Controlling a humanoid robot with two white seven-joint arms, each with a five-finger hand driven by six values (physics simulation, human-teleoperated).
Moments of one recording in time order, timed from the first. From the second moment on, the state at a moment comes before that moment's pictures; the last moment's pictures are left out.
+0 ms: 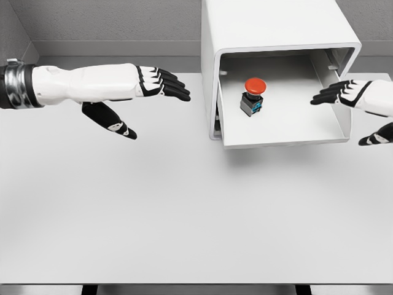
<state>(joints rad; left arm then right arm) -0.93 0.85 -0.82 -1.63 0.21 -0.61 -0.61 -0.71 -1.33 0.79 -1.68 -0.12 -0.61 0.35</state>
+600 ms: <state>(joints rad) -0.93 0.84 -0.82 -1.63 0.21 -0.61 -0.61 -0.65 -1.26 0.79 -1.69 -0.13 -0.61 0.35</state>
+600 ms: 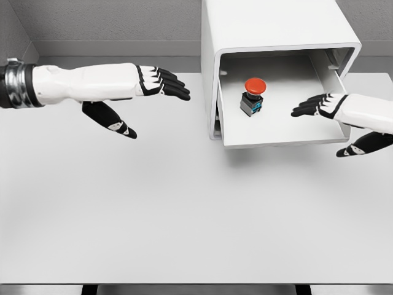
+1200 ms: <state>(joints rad) -0.89 0.87 -0.81 -1.58 0.21 -0.61 -0.61 -0.67 -1.16 0.79 -1.63 -0.05 -0.61 0.40</state>
